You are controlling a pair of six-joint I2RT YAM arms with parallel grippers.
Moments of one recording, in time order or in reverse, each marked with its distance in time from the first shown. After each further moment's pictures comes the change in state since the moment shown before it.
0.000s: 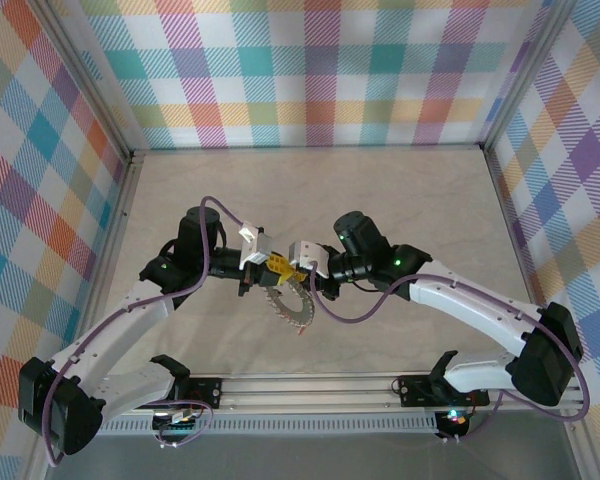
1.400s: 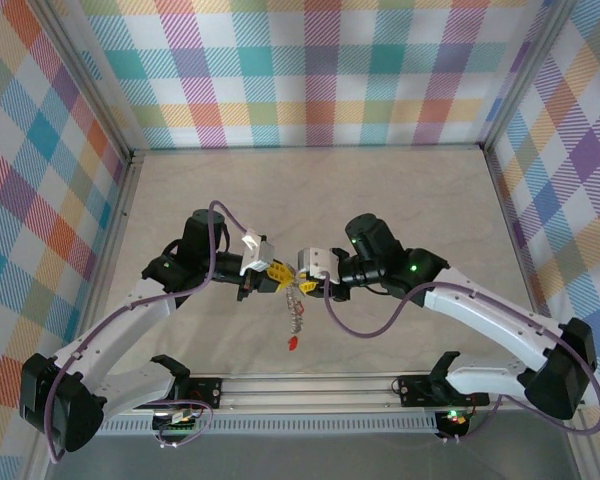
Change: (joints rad) left arm -0.001 0.017 0.000 -0.108 0.011 0.123; right arm 0.001 -0.109 -0.008 -0.080 0.022 -0.112
